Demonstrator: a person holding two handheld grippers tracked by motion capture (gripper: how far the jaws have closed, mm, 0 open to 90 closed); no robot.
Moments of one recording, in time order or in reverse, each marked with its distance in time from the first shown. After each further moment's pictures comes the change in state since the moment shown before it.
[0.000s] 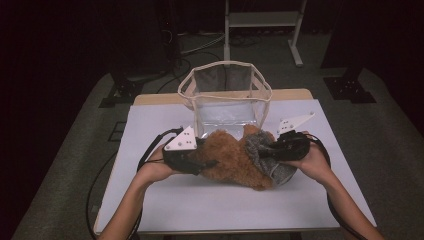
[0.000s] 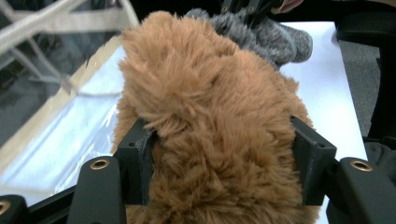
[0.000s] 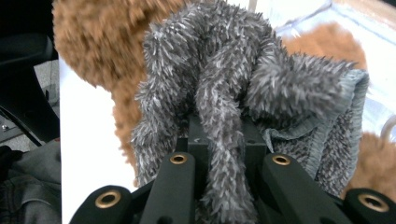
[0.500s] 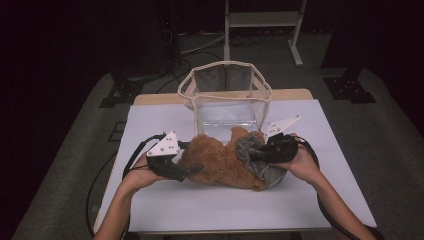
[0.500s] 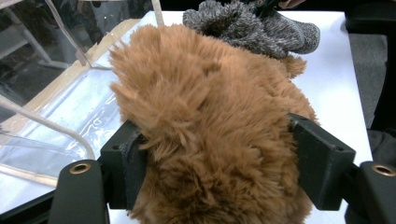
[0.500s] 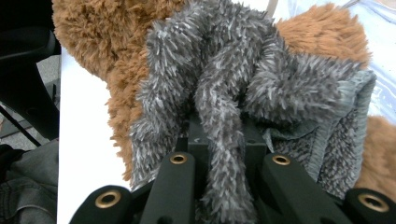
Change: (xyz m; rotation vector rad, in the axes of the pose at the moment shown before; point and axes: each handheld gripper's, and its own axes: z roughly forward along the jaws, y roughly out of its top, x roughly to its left) left arm 0.001 -0.025 -0.025 0.004 0.034 -0.029; right arm 0.005 0.006 0.027 0.017 0.036 -0.019
